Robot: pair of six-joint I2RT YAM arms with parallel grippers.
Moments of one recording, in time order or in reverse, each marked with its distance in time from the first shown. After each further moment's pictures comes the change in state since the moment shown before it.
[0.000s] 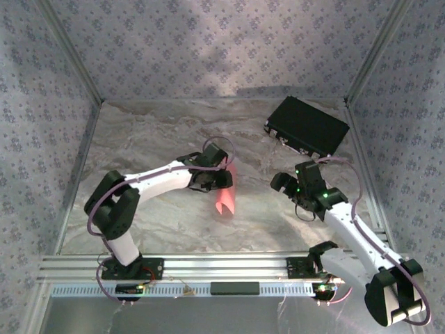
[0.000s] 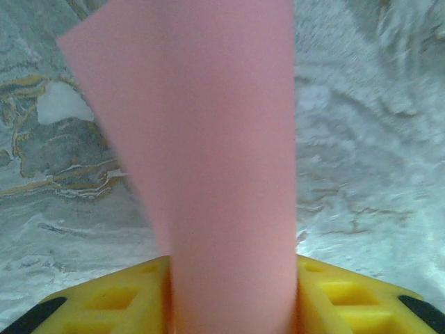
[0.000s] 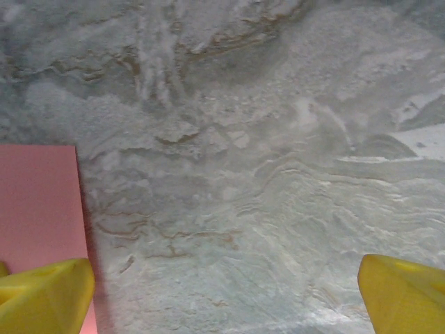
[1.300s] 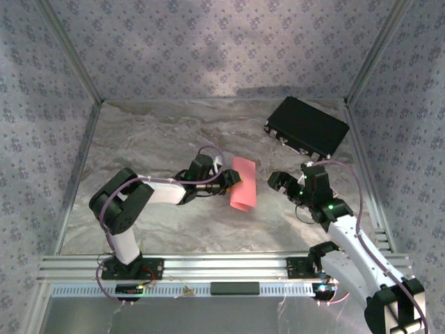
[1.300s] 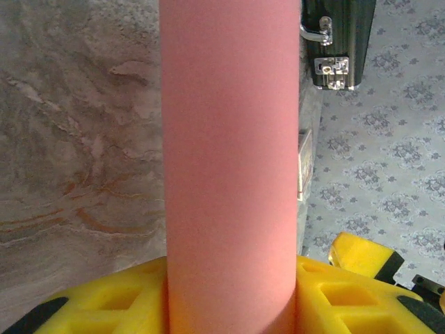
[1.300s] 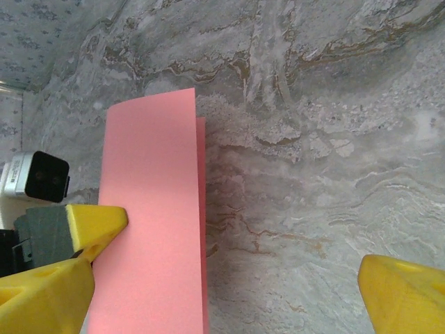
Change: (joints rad) left arm 0.041 0.074 -0.347 0.919 0.341 -0.433; right arm -0.047 -0.127 -0.106 0.192 -0.208 -0.017
